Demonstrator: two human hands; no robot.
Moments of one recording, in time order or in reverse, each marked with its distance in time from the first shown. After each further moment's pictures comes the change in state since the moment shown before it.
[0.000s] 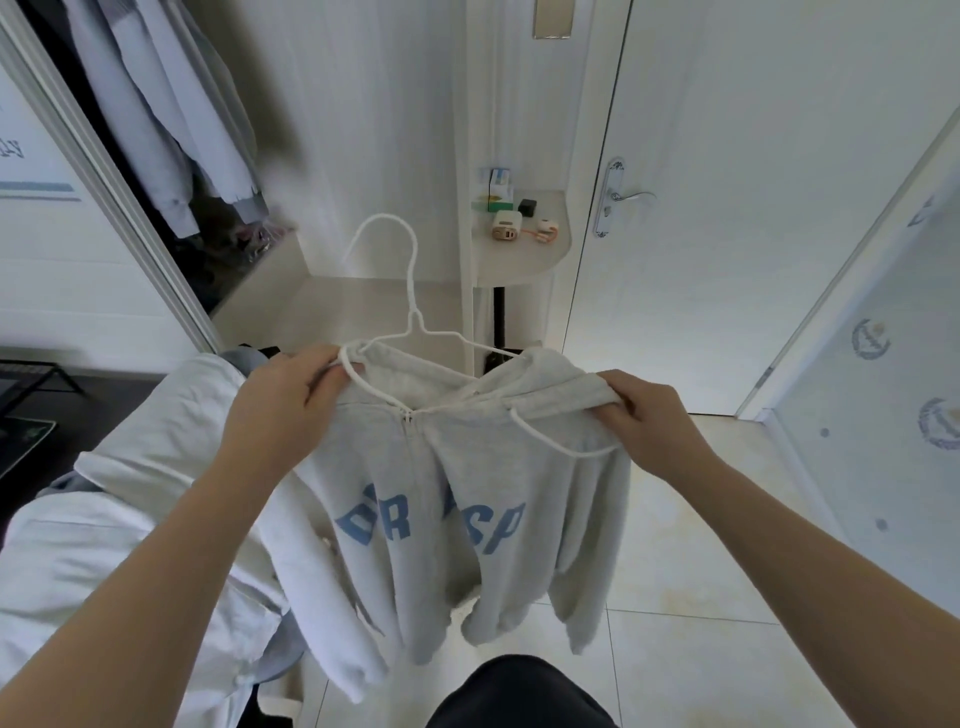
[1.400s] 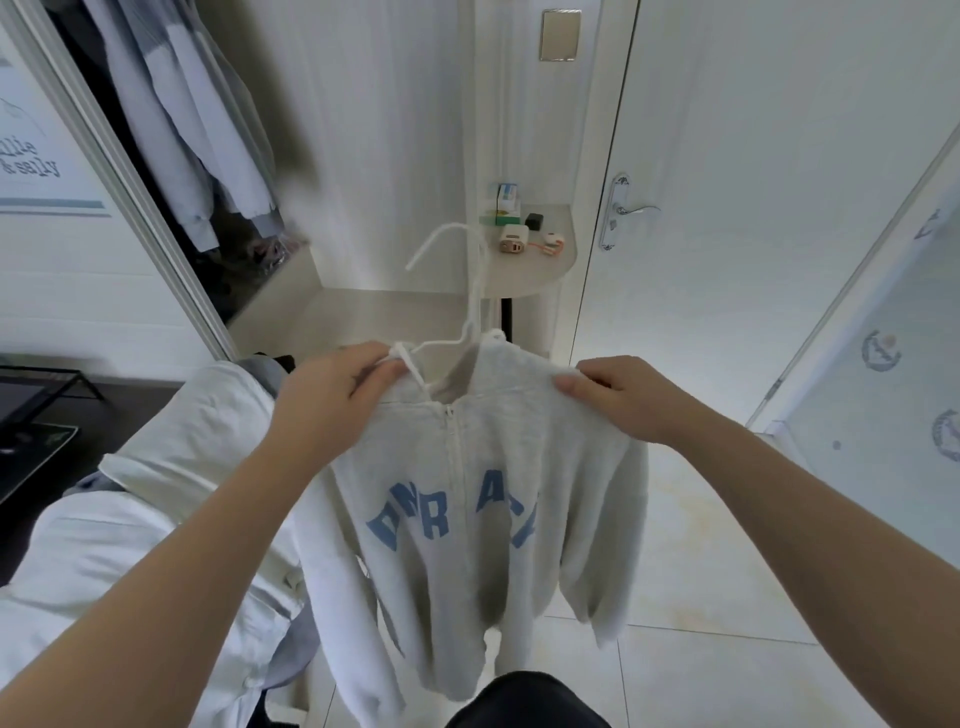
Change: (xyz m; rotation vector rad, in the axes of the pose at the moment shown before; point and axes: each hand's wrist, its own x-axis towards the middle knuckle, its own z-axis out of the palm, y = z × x) left_hand 0.007 0.041 -0.005 -0.044 -0.035 0.077; right_hand 0.026 -0.052 -0.018 -0.141 -0.278 -0.015
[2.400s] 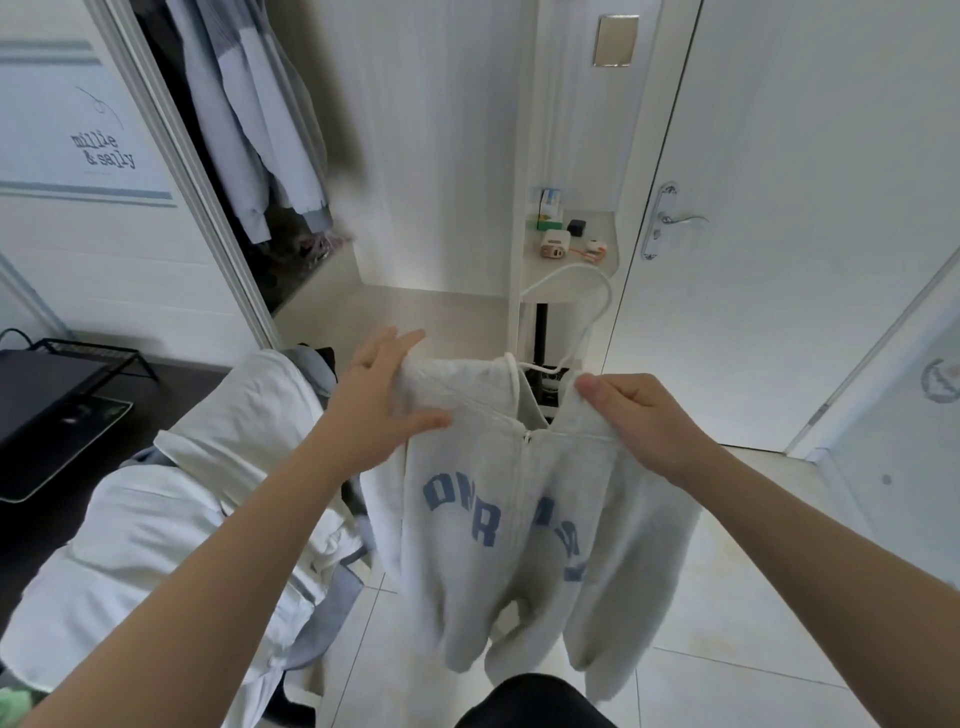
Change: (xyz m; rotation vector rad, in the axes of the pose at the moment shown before) left_hand -0.014 -0.019 0.006 -0.100 -0.213 -0.291; right_hand -0.009 -0.034 0.030 0.411 0.080 -0.089
